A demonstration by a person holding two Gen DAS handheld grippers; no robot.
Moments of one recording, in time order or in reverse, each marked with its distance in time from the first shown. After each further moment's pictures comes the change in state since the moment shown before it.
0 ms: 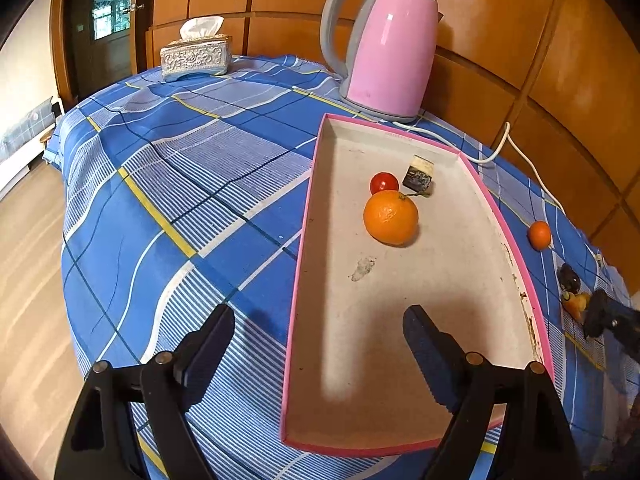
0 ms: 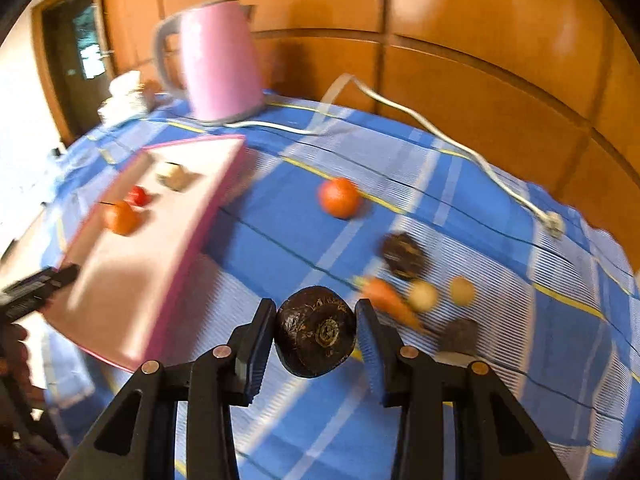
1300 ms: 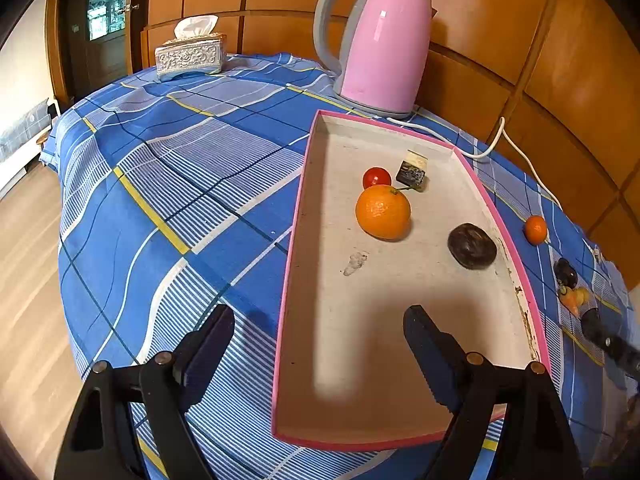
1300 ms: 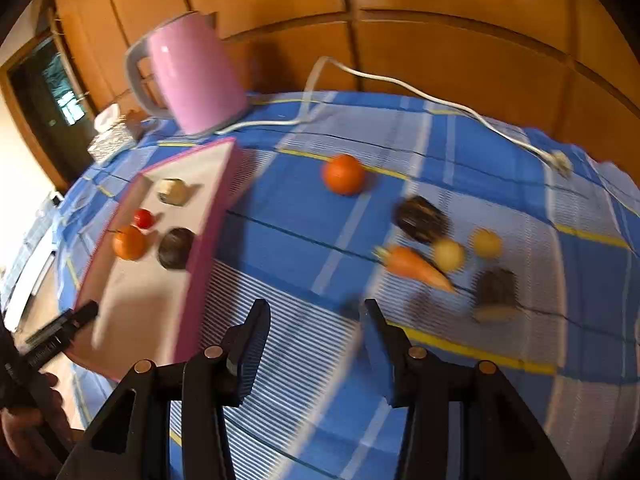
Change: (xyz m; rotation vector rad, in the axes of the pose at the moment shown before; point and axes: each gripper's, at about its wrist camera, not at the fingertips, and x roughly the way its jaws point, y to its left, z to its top) left arm -0.002 -0.004 -0.001 0.014 0.008 -0.009; right arm 0.001 -0.013 -0.021 0.222 0.023 0.009
